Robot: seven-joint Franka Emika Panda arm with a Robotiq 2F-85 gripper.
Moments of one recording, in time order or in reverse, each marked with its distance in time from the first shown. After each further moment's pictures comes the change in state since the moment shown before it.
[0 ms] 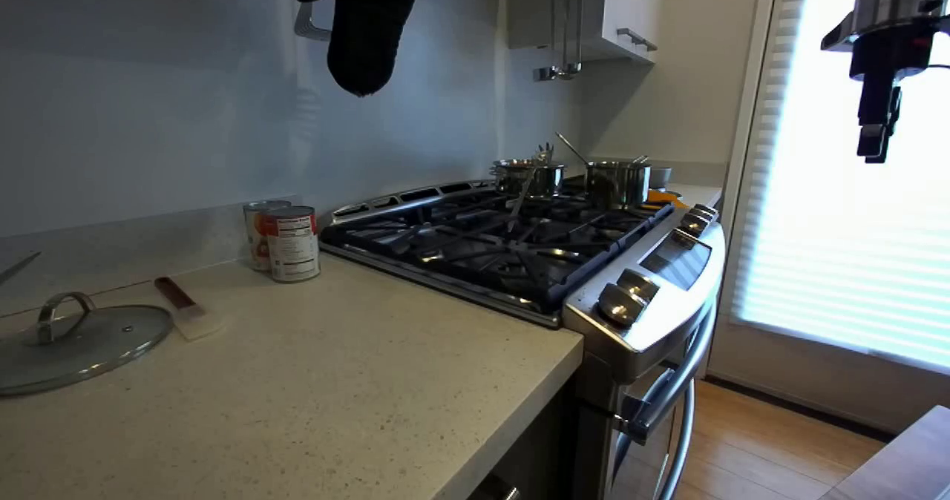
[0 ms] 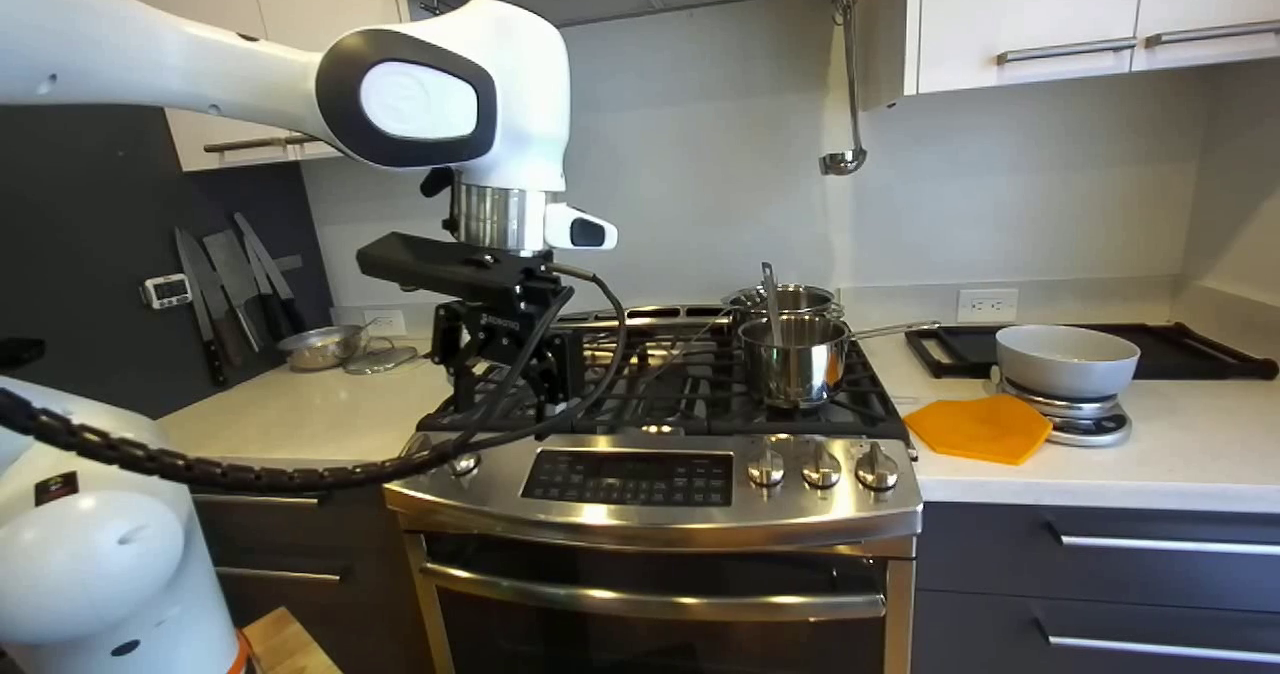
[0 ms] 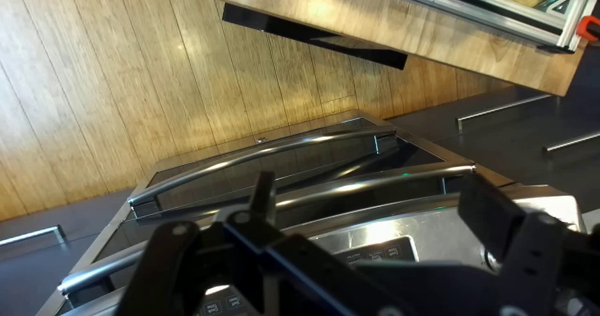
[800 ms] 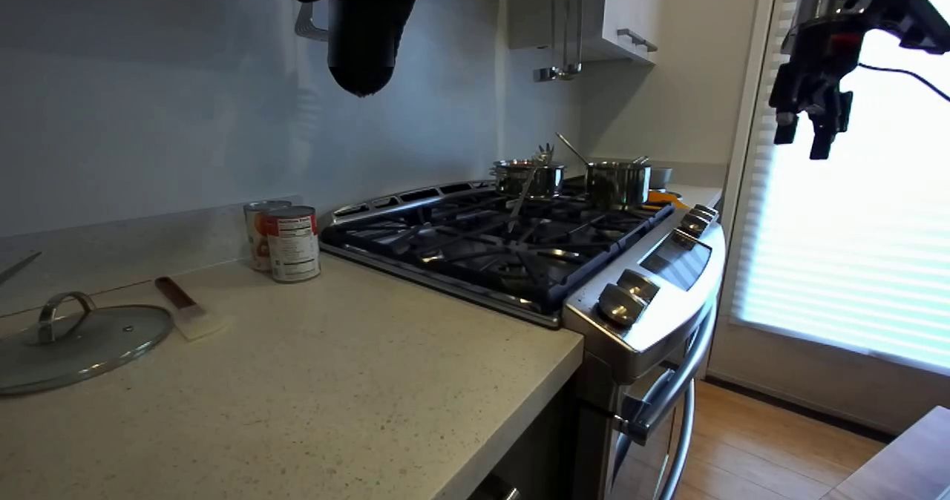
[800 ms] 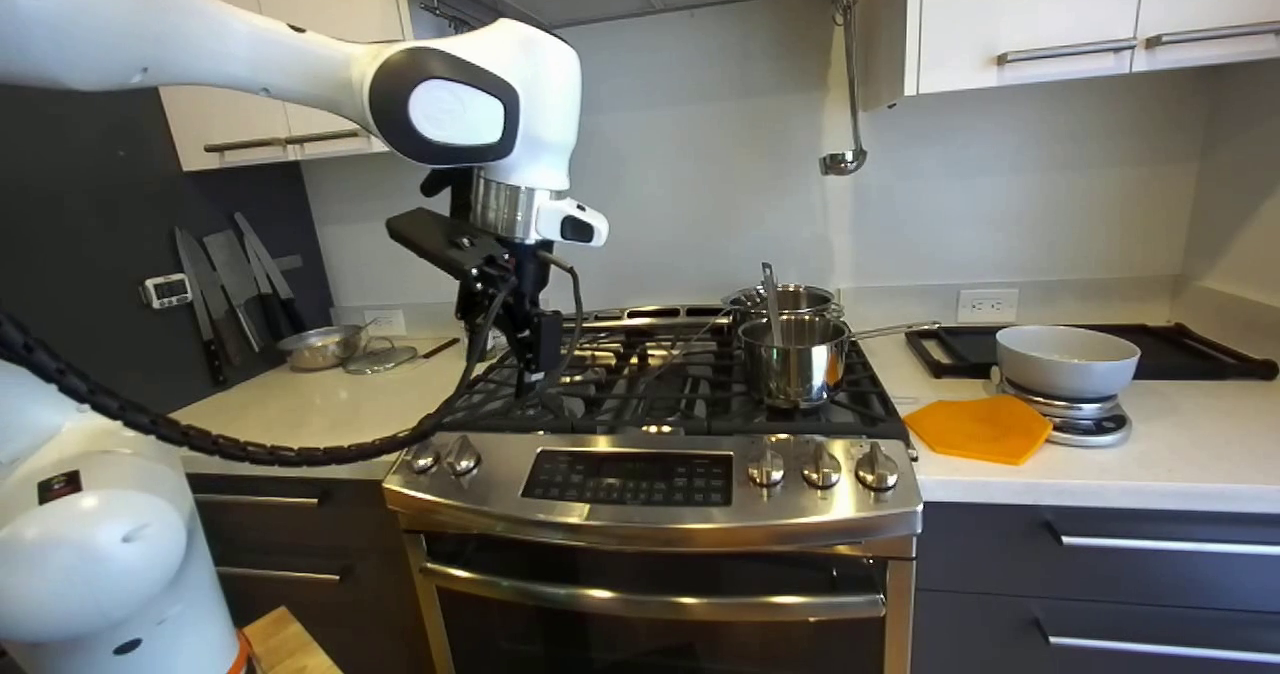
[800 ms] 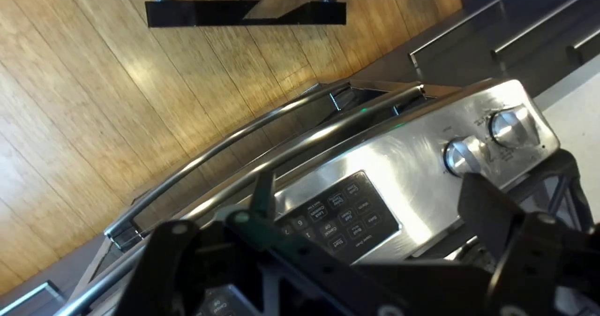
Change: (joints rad) arm 0.011 0.112 0.124 0.060 0.239 0.003 0.342
